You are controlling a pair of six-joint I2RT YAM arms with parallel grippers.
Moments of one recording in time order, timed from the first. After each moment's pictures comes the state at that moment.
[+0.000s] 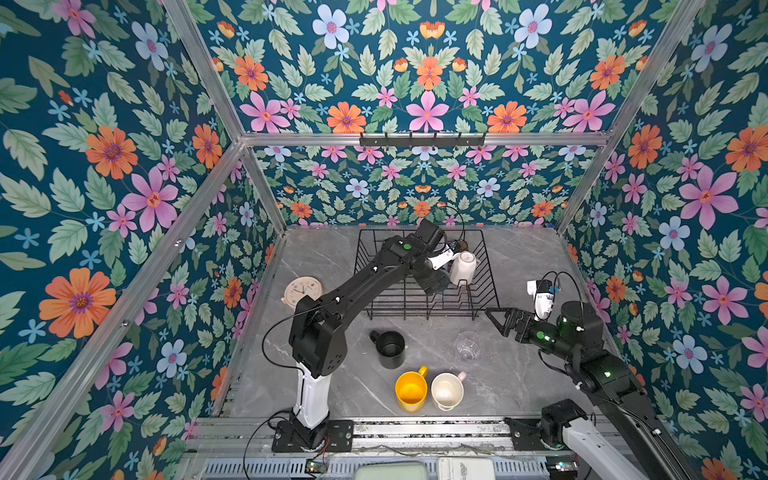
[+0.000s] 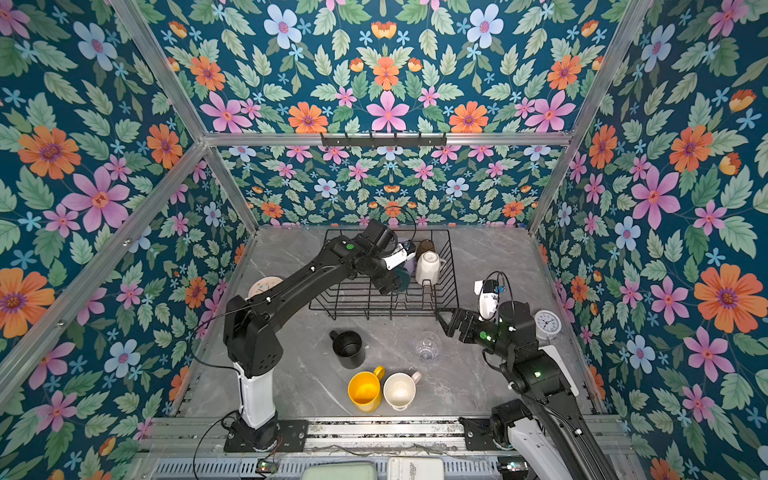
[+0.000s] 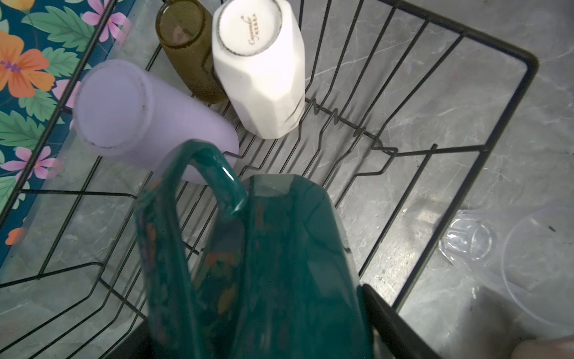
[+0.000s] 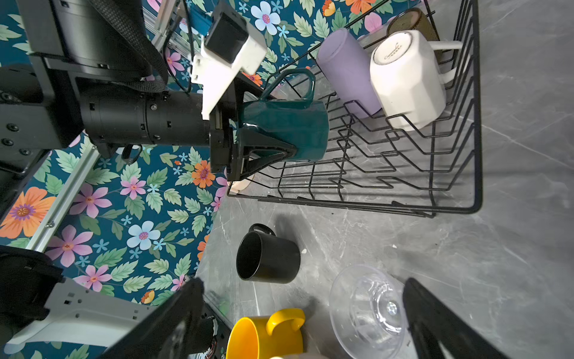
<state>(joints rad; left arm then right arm) -0.76 1.96 1.88 -0.92 0.04 0.38 0.31 0.59 0.66 -0.46 -0.43 0.66</state>
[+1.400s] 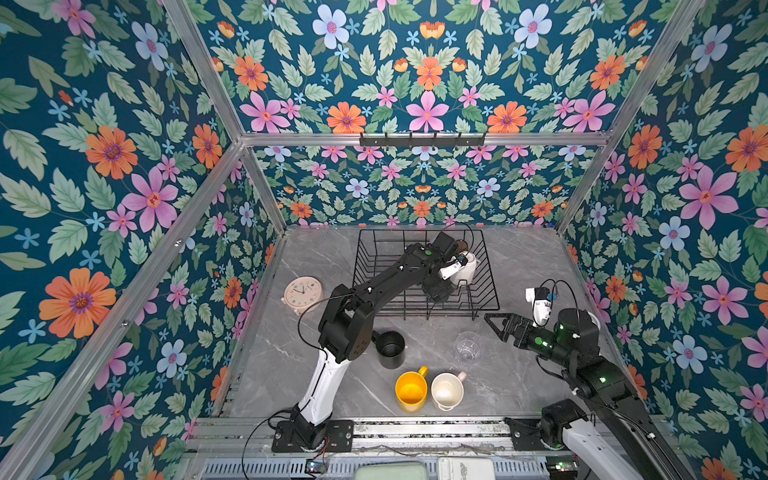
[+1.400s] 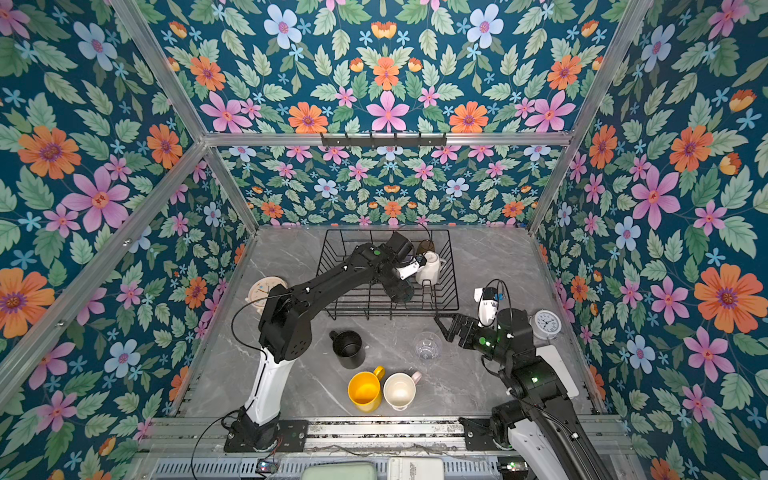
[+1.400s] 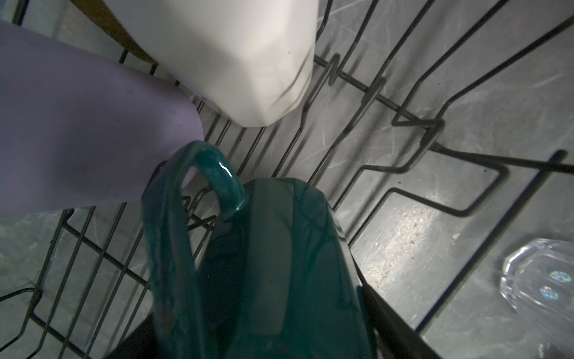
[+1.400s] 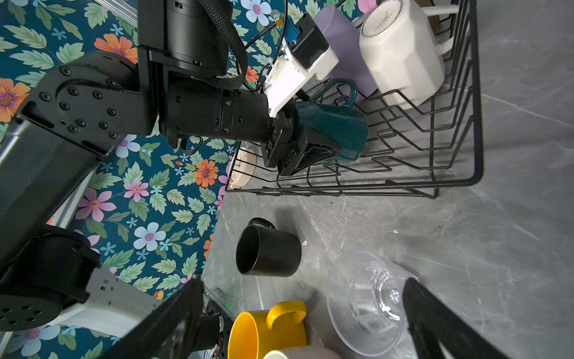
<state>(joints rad) -0.79 2.18 1.97 -0.93 -0.02 0.33 0.31 0.55 0.57 -0.43 -0.44 0.72</state>
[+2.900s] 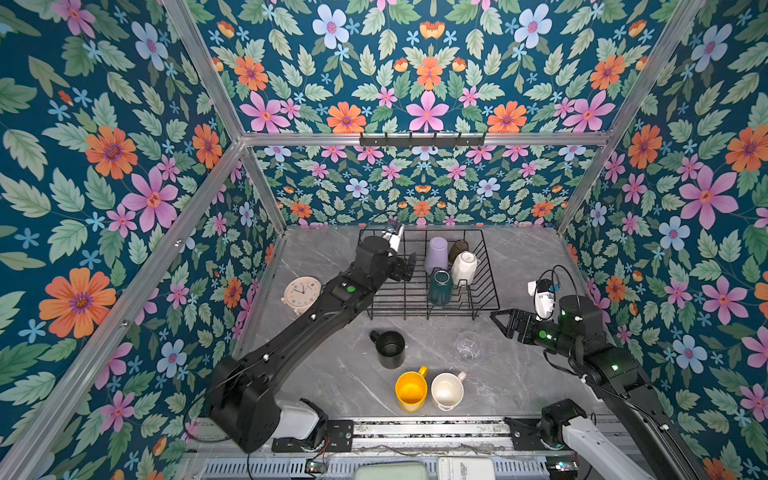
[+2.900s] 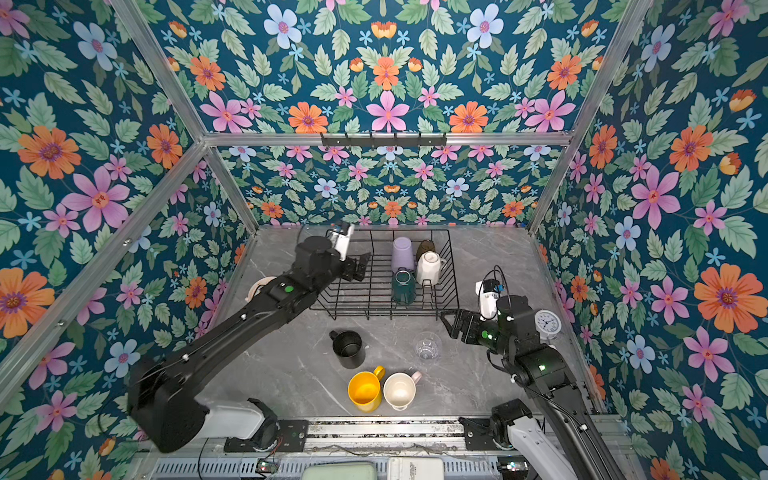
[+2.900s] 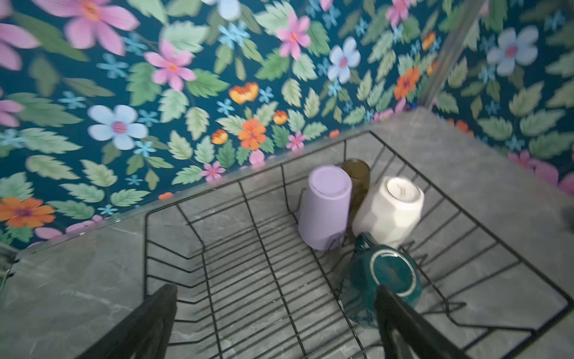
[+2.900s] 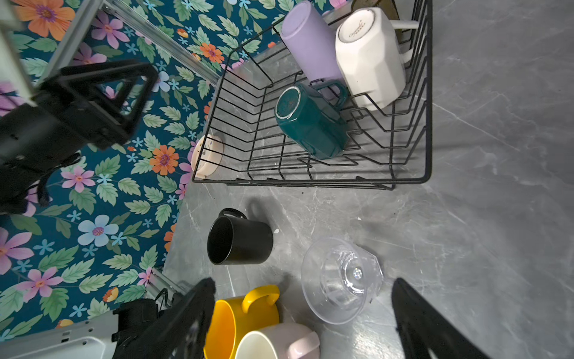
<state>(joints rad) -0.61 1.30 1.10 -0.11 -0.20 -0.06 0.31 0.68 0.79 -0.70 -0.35 0.57</state>
